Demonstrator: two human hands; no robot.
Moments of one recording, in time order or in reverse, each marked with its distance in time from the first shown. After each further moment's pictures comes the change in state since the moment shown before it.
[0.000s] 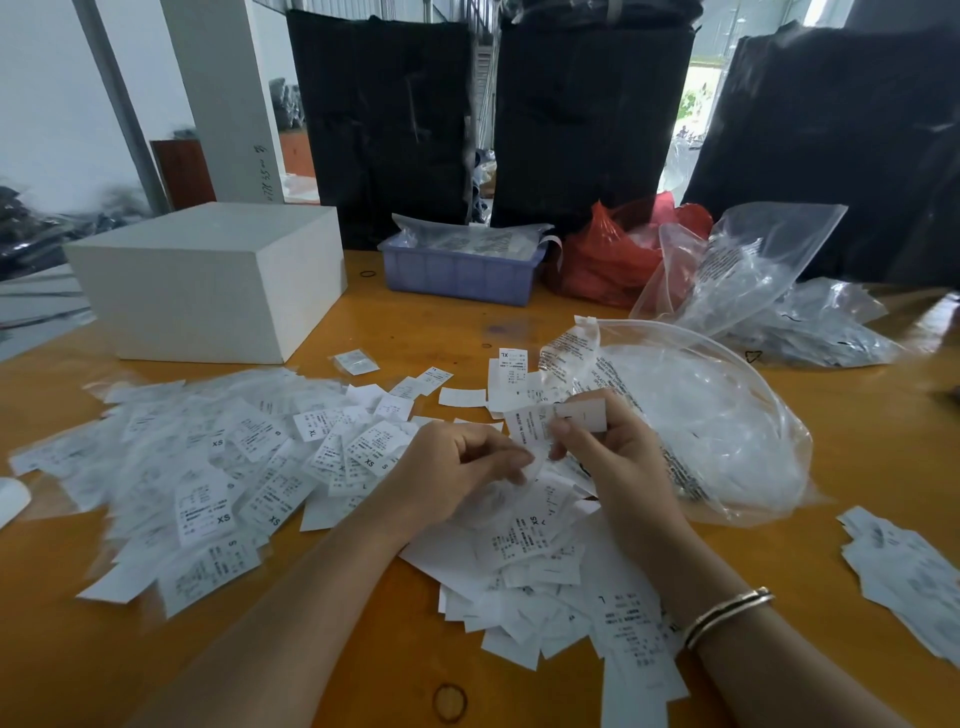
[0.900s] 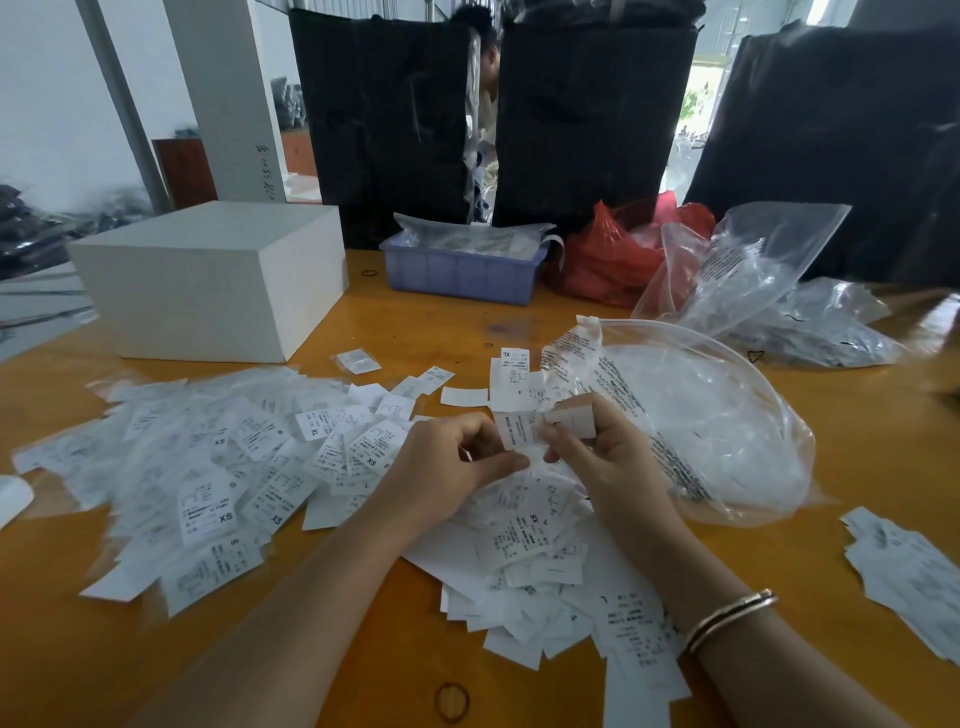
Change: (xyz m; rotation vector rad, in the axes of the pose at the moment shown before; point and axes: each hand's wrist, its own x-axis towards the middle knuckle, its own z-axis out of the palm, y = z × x) left_hand 0.002 -0.008 0.000 0.159 0.133 -0.022; right_hand 0.001 0.000 0.004 -0.221 -0.027 -0.001
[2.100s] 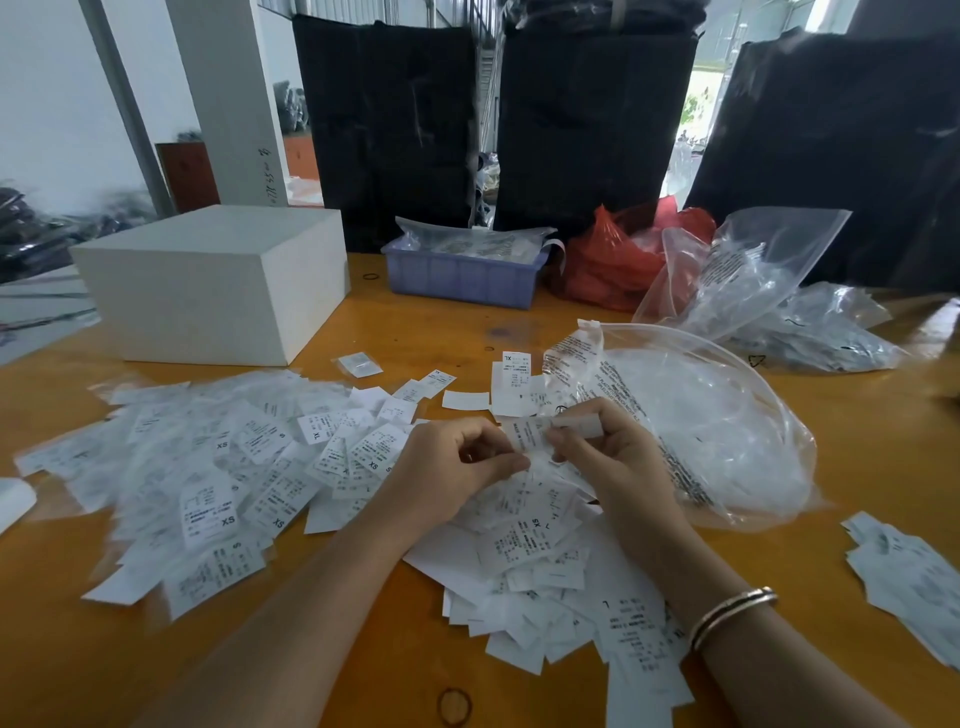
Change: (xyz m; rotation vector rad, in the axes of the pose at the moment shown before) left_hand 0.001 0.001 -0.001 -0.009 0.002 0.013; right_hand 0.000 -0.002 -0.003 0.122 0.011 0.060
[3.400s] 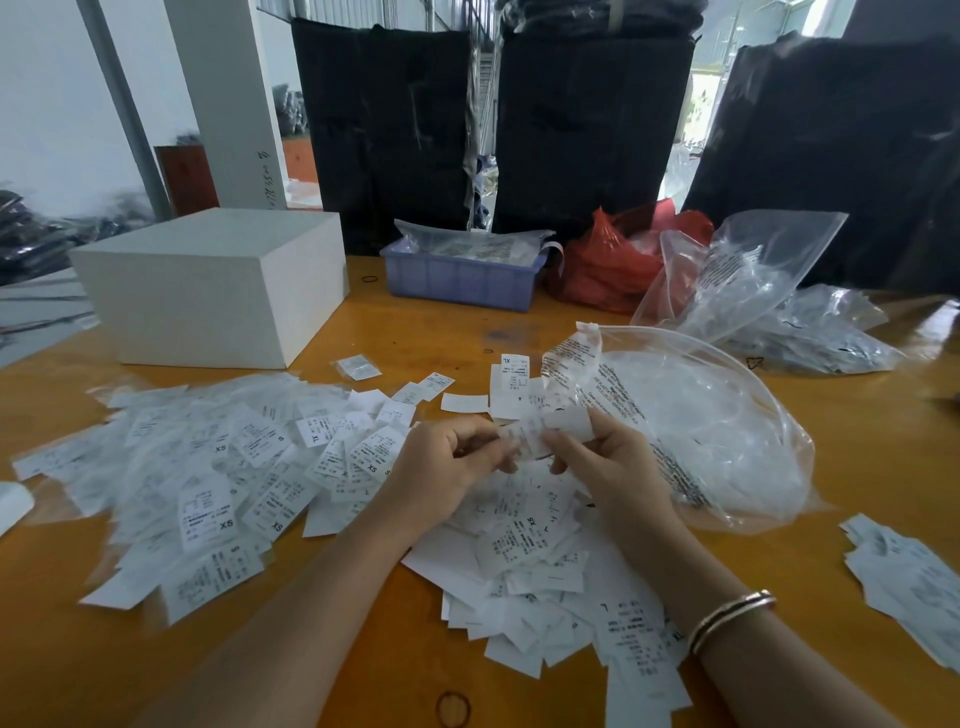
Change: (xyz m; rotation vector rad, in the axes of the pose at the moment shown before) left_hand 0.001 0.001 0.001 -0.125 0.031 0.028; right_hand 0.002 0.007 0.000 -0.074 0.063 0.130
